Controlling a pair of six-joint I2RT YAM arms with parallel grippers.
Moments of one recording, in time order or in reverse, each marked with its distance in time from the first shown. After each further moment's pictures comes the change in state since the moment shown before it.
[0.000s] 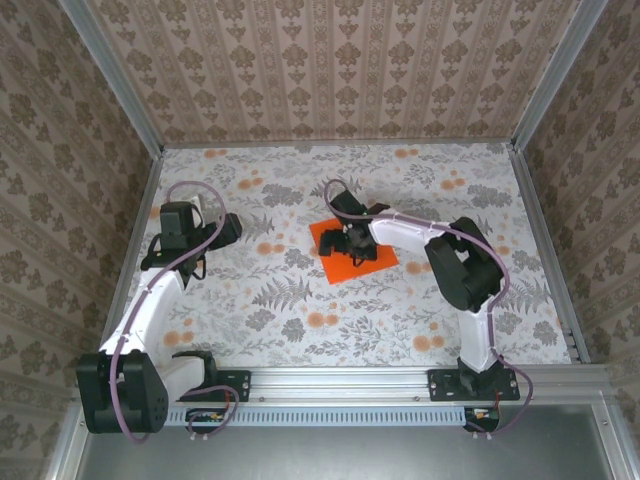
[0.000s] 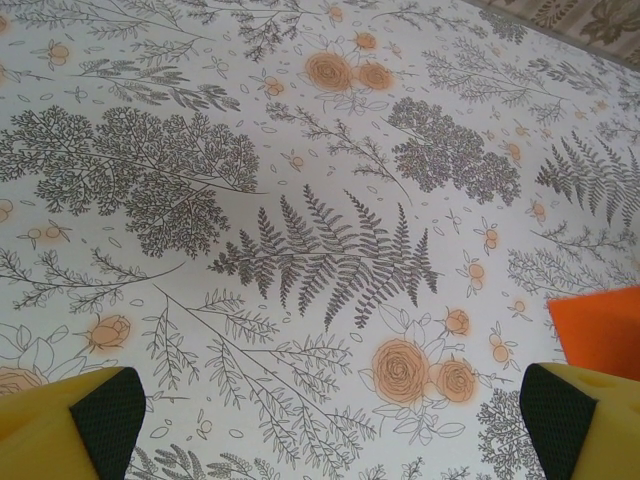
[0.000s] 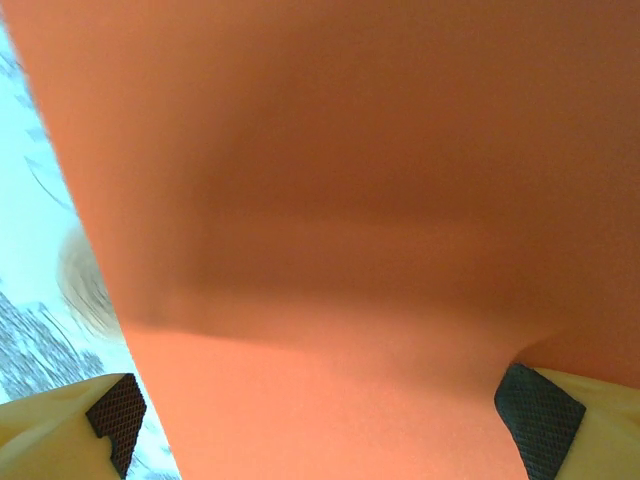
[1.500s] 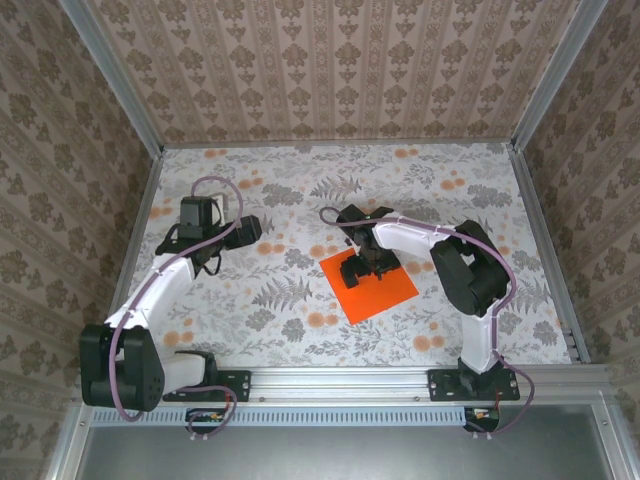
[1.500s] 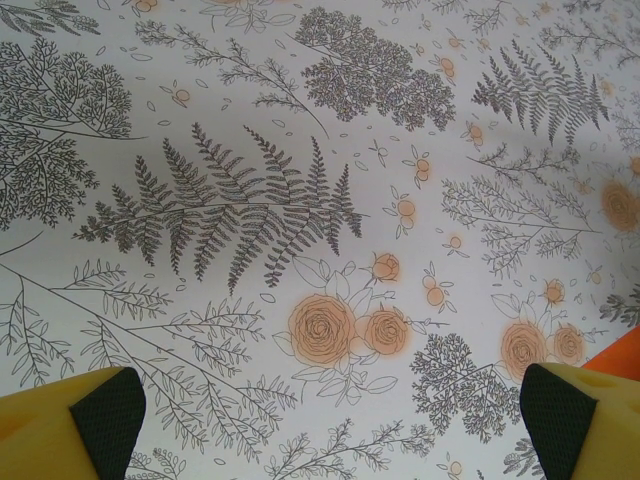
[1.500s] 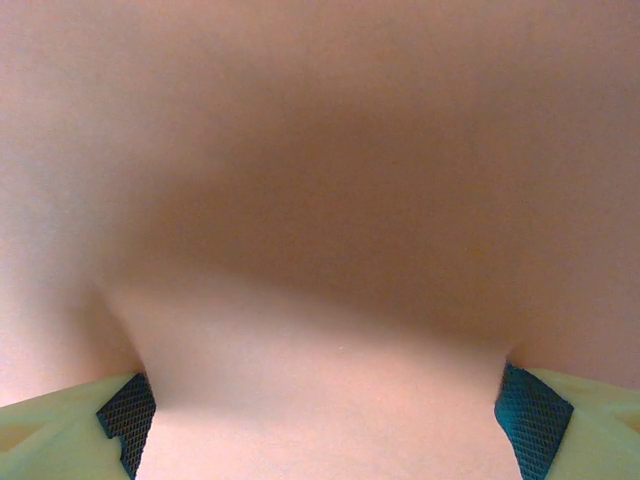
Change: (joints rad) left arm -0.106 0.122 0.052 -0.024 0.070 -0.012; right arm -0.004 -0.017 -0.014 -0.325 0.068 -0.437
